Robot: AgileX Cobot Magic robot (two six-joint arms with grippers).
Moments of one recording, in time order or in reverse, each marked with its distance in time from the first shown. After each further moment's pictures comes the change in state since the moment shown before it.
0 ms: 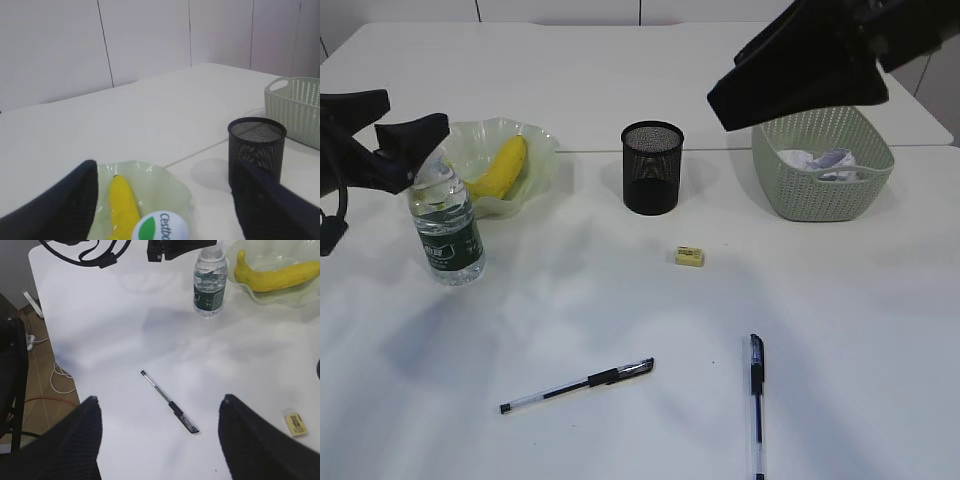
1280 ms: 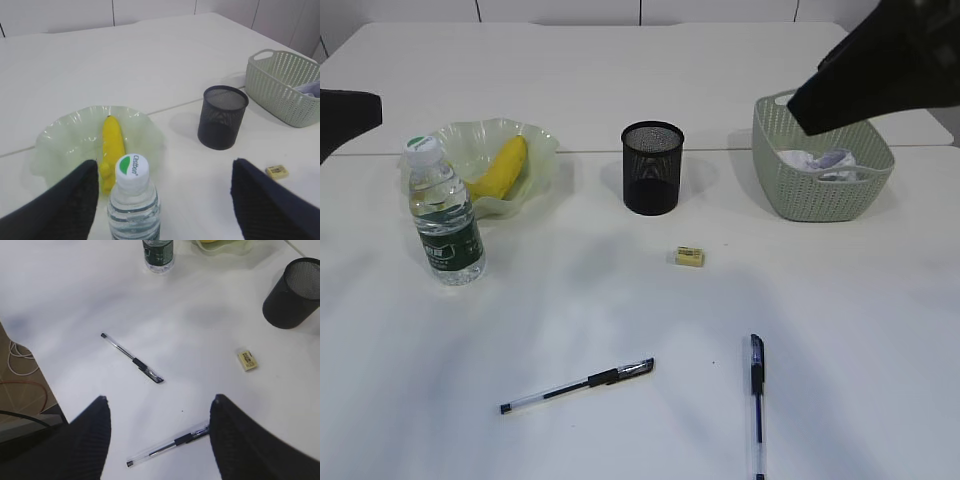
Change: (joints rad) left arm 0.000 -0.544 0.002 0.738 0.609 -0.978; right arm 0.000 -0.085 0.000 -0.260 0.017 0.226
